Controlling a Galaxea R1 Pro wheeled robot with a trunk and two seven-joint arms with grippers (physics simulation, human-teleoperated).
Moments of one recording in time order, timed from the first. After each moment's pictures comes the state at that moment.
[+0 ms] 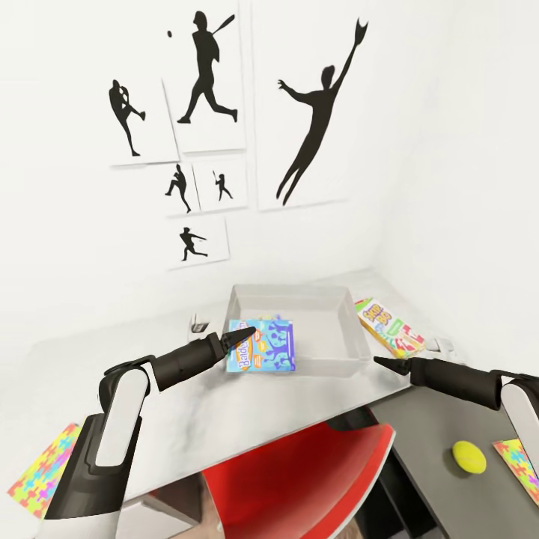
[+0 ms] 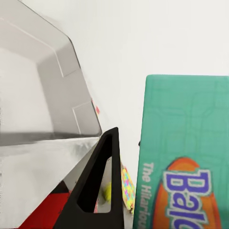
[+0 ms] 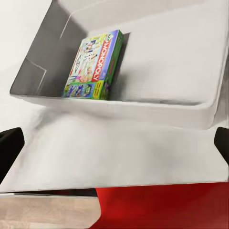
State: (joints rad) left arm -0.48 -0.08 0.06 -1.60 0.75 1.02 -0.39; right arm -0.39 -0.39 -0.20 -1.61 -0.51 1.04 0.62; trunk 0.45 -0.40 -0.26
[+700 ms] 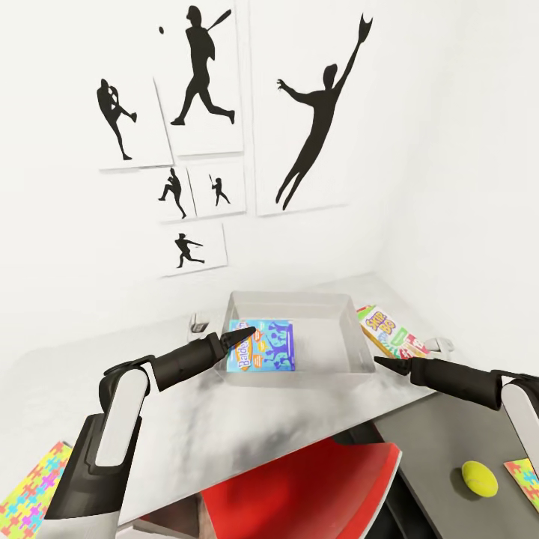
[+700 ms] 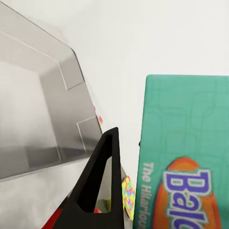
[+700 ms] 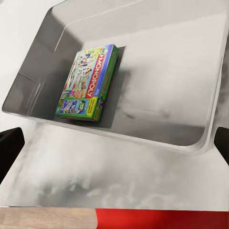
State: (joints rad) left arm -0.48 -0.08 0.06 -1.60 0.75 1.02 -0.39; right arm -0.39 -0.39 -0.20 -1.61 -0.51 1.04 0.62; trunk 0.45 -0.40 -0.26
